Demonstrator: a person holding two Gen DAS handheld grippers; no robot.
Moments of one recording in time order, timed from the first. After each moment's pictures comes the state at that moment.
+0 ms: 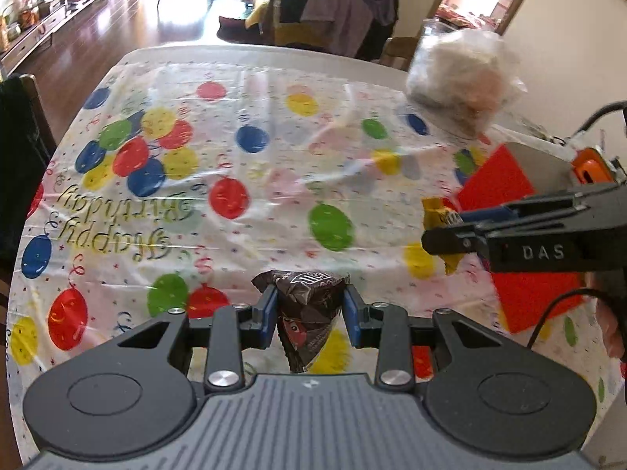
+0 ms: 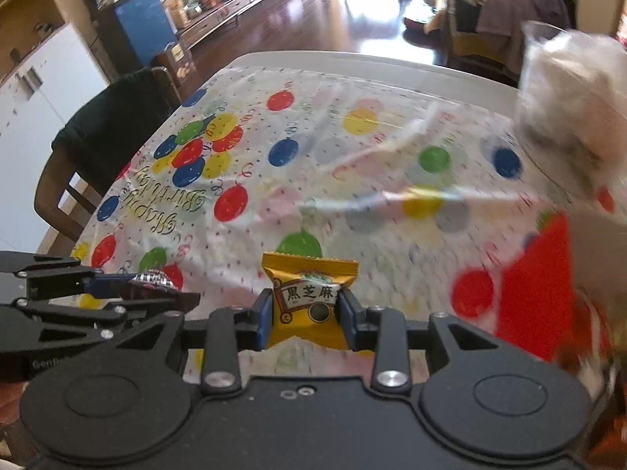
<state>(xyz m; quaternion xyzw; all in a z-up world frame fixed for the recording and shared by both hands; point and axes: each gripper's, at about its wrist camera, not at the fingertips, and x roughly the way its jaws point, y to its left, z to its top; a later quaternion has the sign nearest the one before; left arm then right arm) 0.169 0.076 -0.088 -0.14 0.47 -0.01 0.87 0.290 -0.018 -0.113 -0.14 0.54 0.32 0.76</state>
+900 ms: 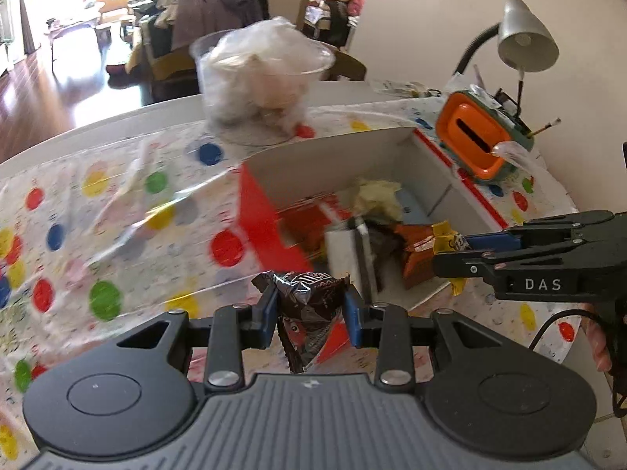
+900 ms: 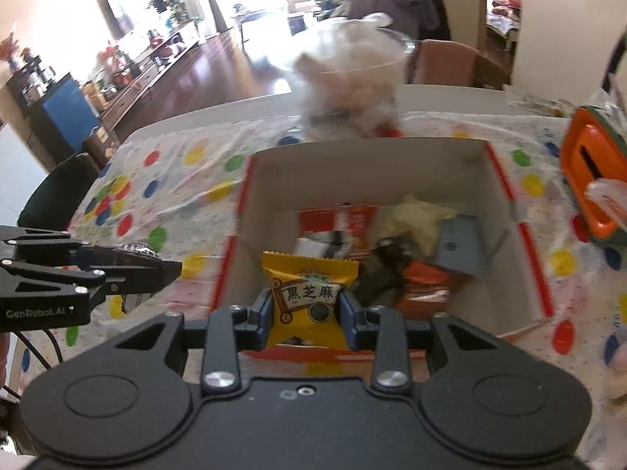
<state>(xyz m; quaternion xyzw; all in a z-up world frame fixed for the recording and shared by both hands) 0.211 -0.143 -0.011 -0.04 0.46 -0.14 0.88 0.274 -0.263 -0.030 -0.05 0.51 0.20 0.84</state>
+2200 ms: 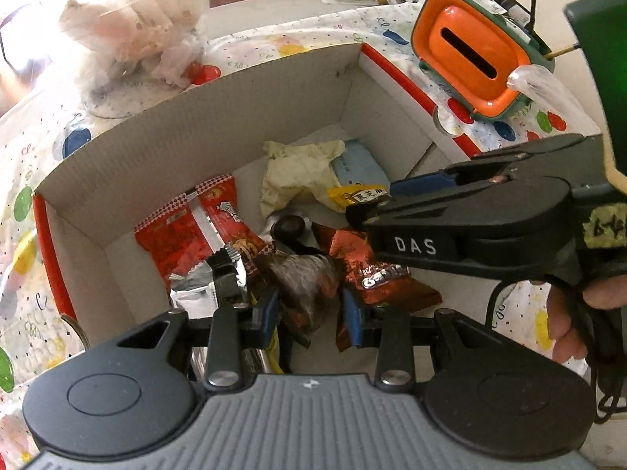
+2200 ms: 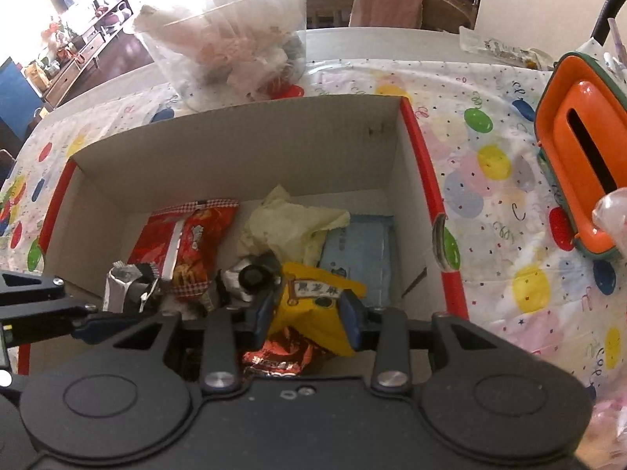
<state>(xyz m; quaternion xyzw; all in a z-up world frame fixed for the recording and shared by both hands) 0.329 -0.282 -0.089 0.02 0.56 -0.17 0.81 0.397 -0.323 -0.112 -0.08 0.57 0.14 0.80</state>
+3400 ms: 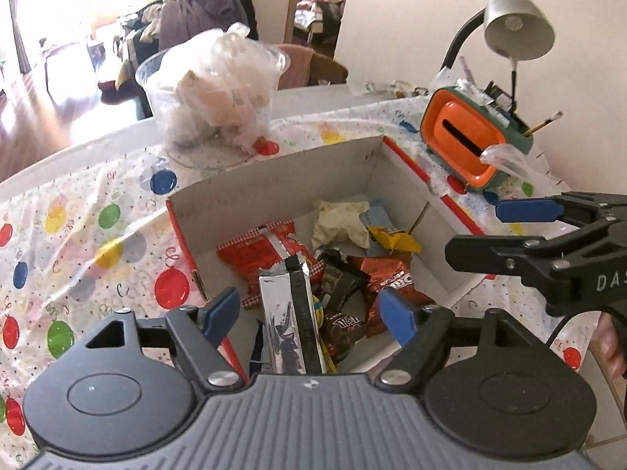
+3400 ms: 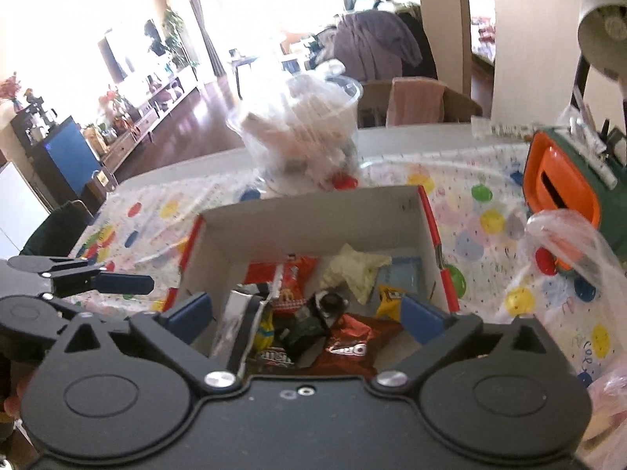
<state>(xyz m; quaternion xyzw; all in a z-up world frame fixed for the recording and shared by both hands) 0.244 -0.215 -0.015 -0.02 0.44 -0.13 0.89 0.300 -0.335 -0.010 -0.02 0.45 0.22 0.87</state>
